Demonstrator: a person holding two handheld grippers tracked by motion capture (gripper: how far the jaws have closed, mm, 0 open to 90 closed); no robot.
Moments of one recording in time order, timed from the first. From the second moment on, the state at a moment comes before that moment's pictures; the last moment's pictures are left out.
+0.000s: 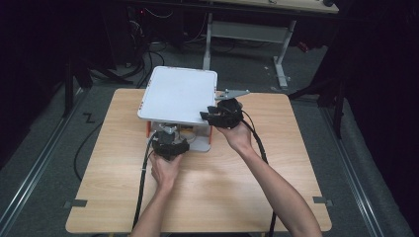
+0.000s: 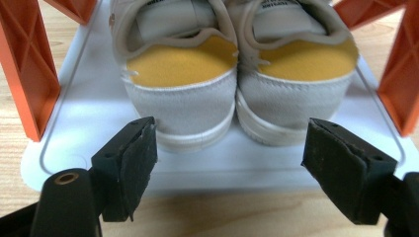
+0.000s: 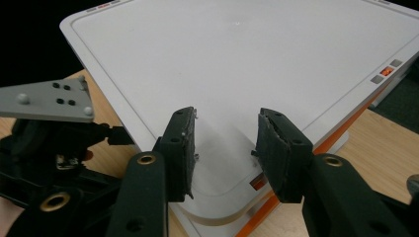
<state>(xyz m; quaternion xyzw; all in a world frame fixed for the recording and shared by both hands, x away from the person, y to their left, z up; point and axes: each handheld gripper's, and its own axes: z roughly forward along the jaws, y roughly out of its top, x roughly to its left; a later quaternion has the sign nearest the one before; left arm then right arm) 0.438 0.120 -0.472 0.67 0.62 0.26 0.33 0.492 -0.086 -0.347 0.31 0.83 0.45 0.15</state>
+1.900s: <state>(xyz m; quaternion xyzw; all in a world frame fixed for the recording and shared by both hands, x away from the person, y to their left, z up) 0.352 0.166 -0.450 0.70 0.54 0.23 0.40 0.402 -0.292 -0.411 0.44 0.75 0.46 0.18</state>
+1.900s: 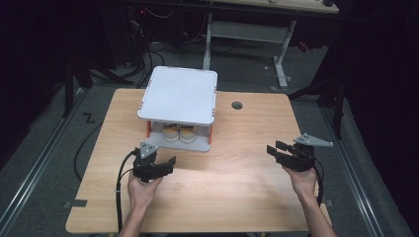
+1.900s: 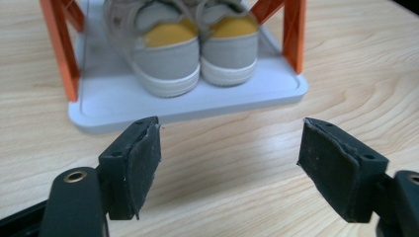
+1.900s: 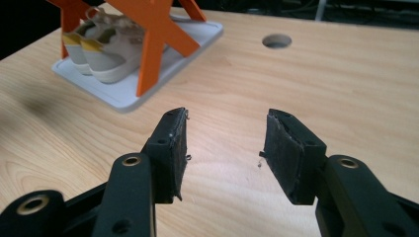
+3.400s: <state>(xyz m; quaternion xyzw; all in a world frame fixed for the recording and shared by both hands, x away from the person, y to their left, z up) 0.373 0.191 -0.506 0.69 0.60 0.26 0.30 0.413 -0.306 -0.501 0.50 0.76 0.33 0.23</state>
